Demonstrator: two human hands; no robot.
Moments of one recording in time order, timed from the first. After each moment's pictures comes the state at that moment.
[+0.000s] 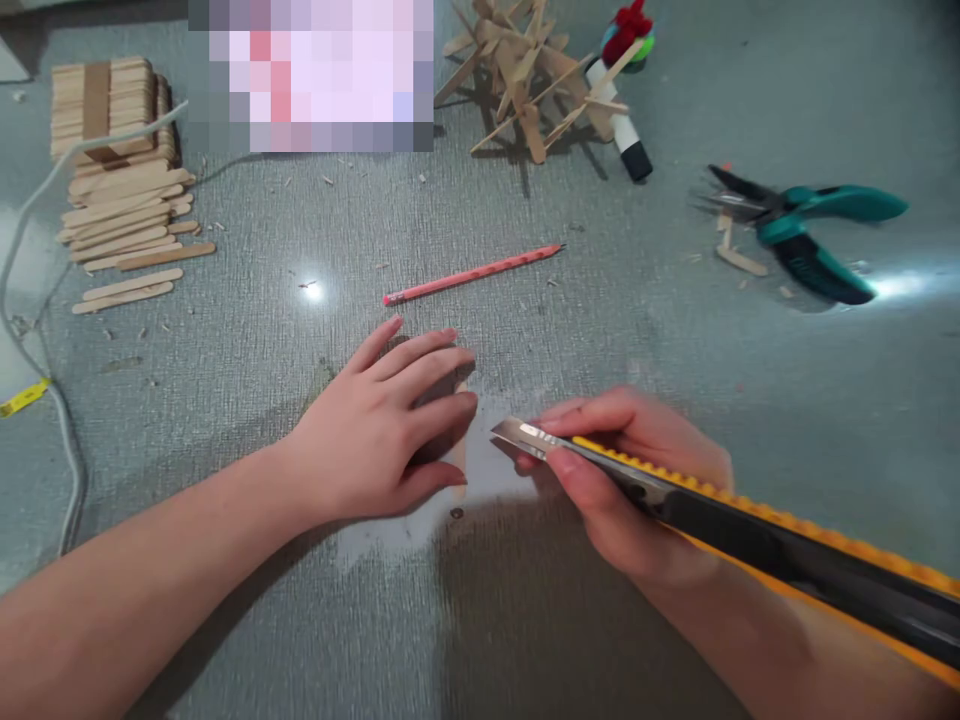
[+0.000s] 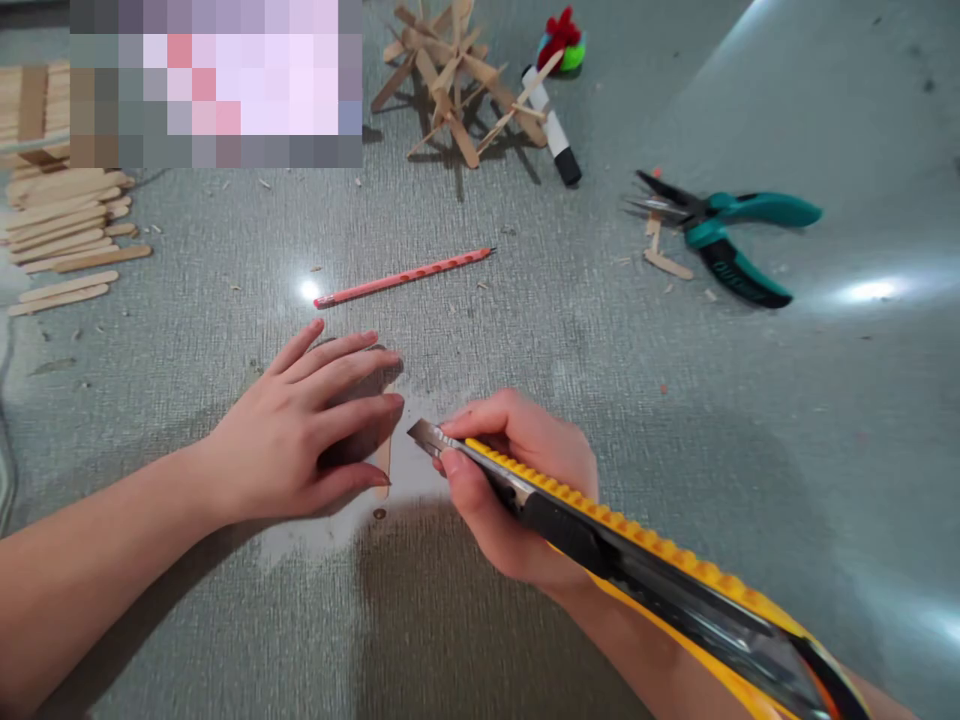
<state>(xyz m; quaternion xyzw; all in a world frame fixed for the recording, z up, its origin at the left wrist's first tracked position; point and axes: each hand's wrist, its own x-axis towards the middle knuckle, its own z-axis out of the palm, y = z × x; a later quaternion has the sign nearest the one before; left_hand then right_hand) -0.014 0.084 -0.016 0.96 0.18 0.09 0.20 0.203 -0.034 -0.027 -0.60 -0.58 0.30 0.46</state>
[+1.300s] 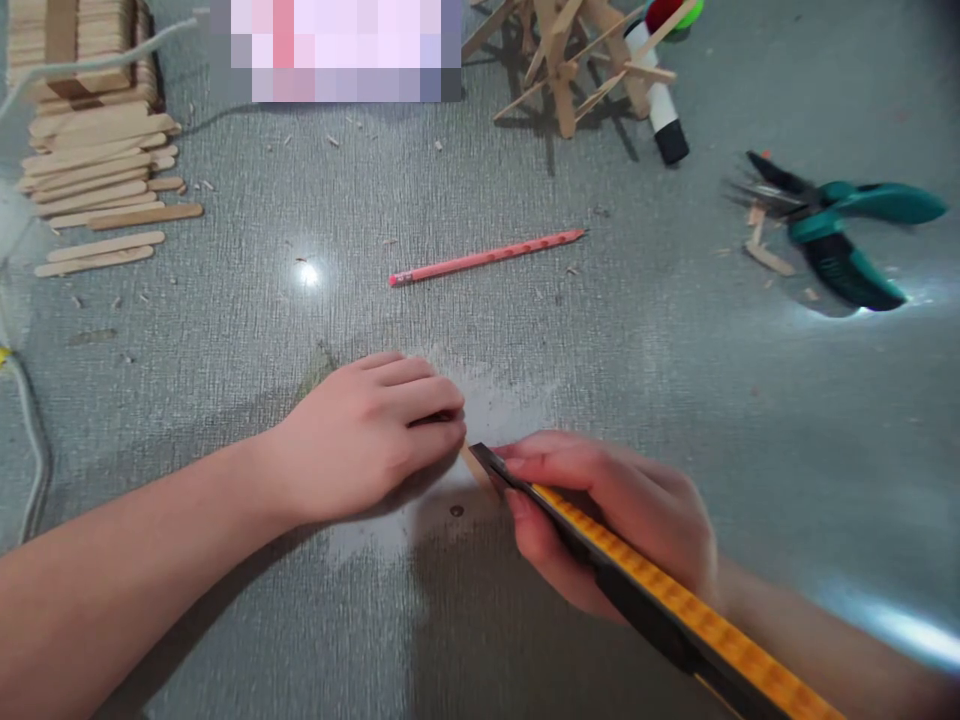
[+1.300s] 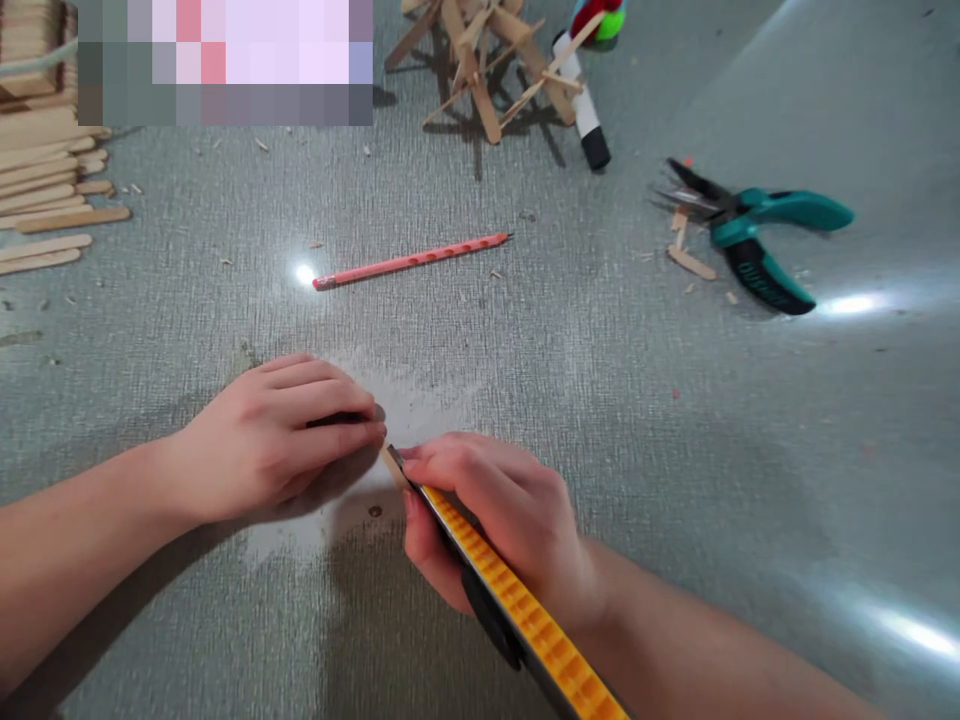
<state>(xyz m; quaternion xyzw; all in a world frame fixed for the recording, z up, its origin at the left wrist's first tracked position) -0.015 0.081 -0.017 0.96 0.11 0.15 0.21 0.188 -0.033 -0.014 -0.51 -0.73 0.24 0.39</state>
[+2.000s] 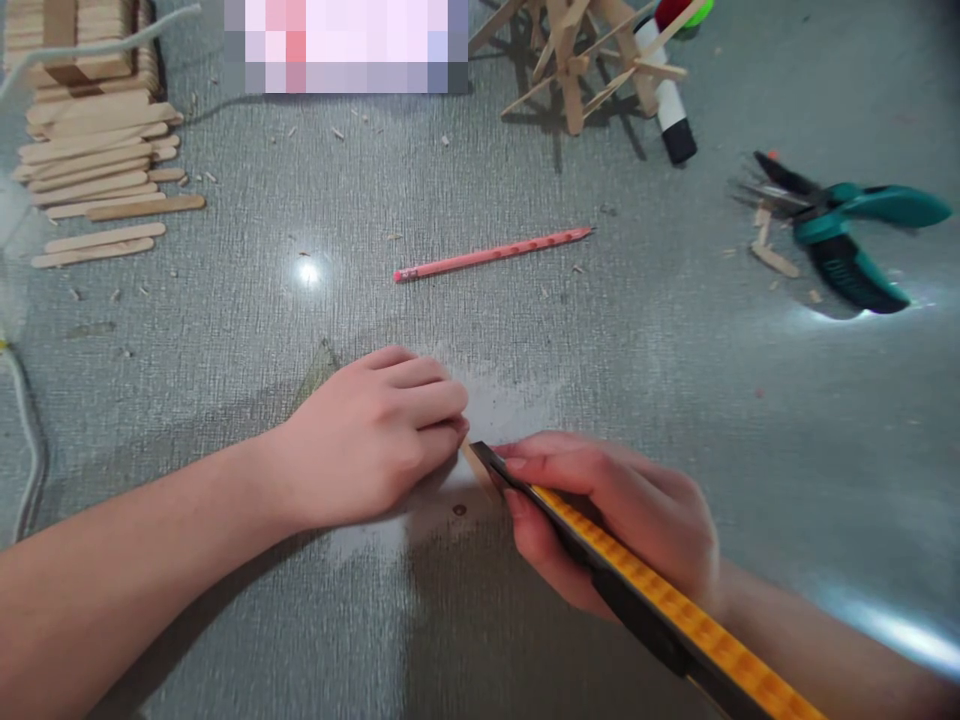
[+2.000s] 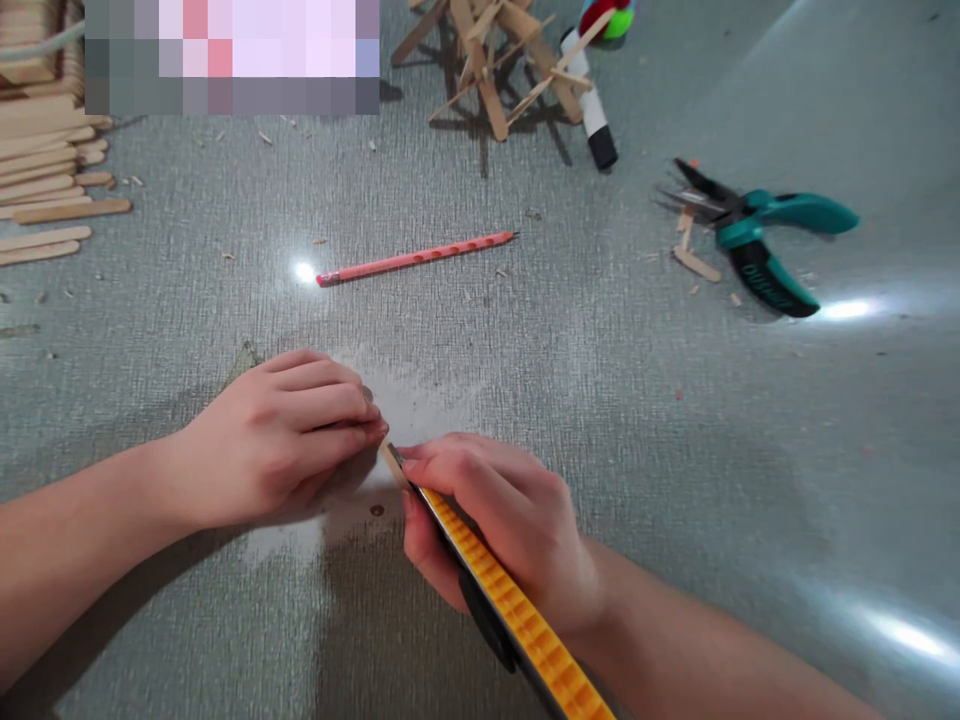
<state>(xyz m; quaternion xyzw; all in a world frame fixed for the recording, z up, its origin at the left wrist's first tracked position) -0.014 0.079 -0.016 0.96 0.11 0.15 0.19 0.188 -0.035 -0.017 -0.51 -0.73 0.23 0.38</state>
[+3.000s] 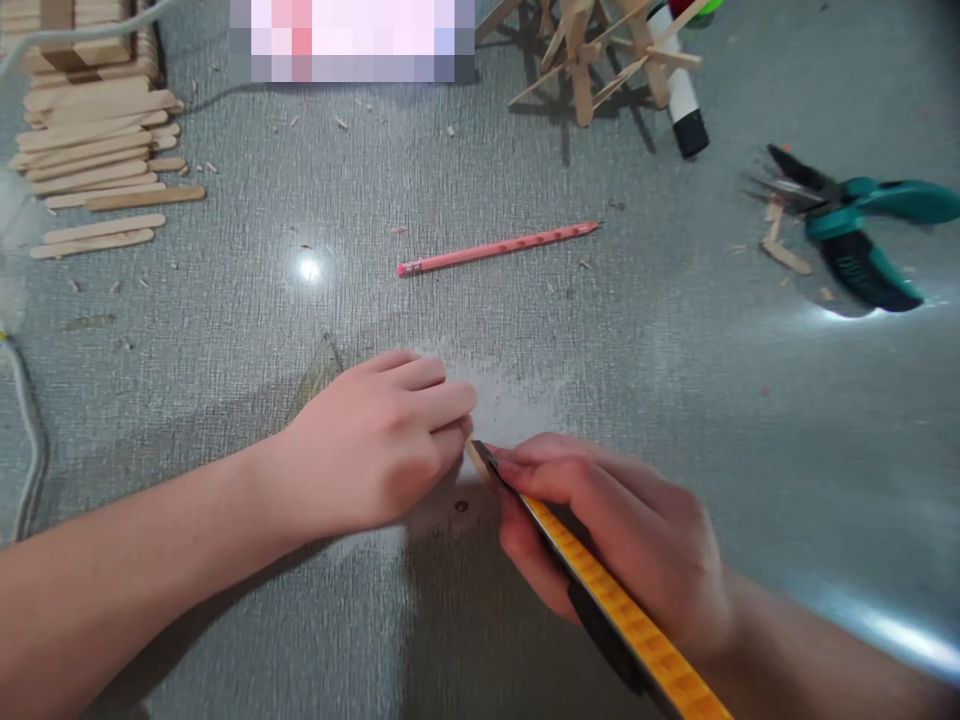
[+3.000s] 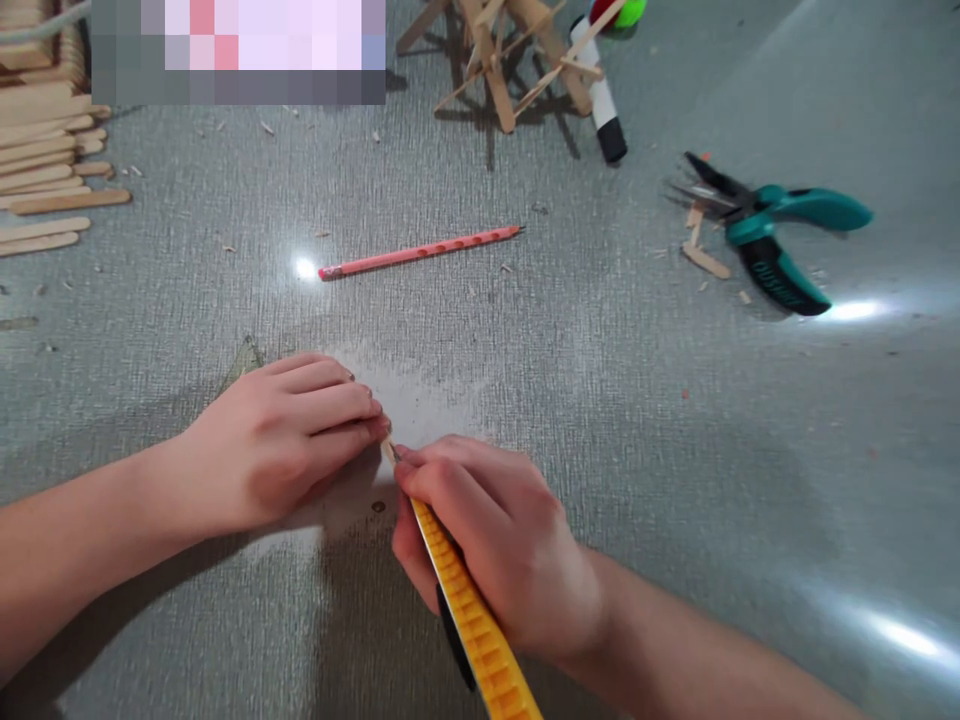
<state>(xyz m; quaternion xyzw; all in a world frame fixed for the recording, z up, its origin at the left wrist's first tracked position) -0.012 0.075 -0.013 0.97 0.11 0.12 0.17 0.182 -0.039 -0.010 -0.52 -0.76 0.22 0.33</state>
